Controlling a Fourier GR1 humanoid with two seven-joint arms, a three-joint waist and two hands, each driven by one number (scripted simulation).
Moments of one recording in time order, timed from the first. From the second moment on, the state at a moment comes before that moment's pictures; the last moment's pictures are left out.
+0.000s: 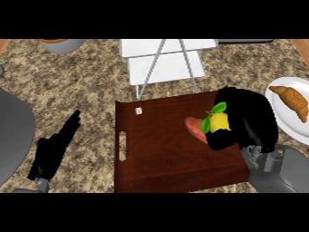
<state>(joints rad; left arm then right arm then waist) 0.00 0.32 -0.19 -1.40 0.08 0.05 0.04 -0.51 -0.48 0.58 -1.78 0.70 0.07 1.07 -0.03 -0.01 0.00</state>
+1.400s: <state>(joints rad) -0.05 0.27 -0.17 -1.36 0.03 0.01 0.03 -1.17 -0.38 0.11 -1.10 0.79 0.04 0.80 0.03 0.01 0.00</state>
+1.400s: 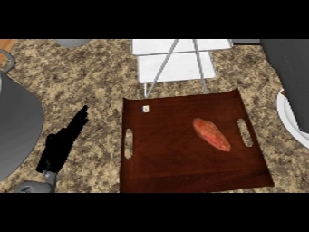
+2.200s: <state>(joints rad) -0.07 0.25 -0.17 -1.36 0.01 -0.01 0.02 -1.36 -0.23 -0.08 -0.51 0.70 -0.14 0.52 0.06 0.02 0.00</state>
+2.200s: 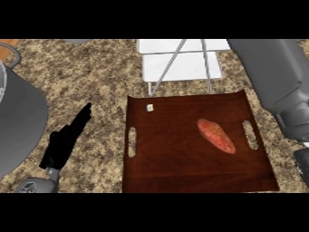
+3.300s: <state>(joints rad) -0.06 0.25 -0.15 -1.36 0.01 0.00 0.05 -1.30 -0.28 -0.52 -0.54 0.36 -0.64 0.17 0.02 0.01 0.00</state>
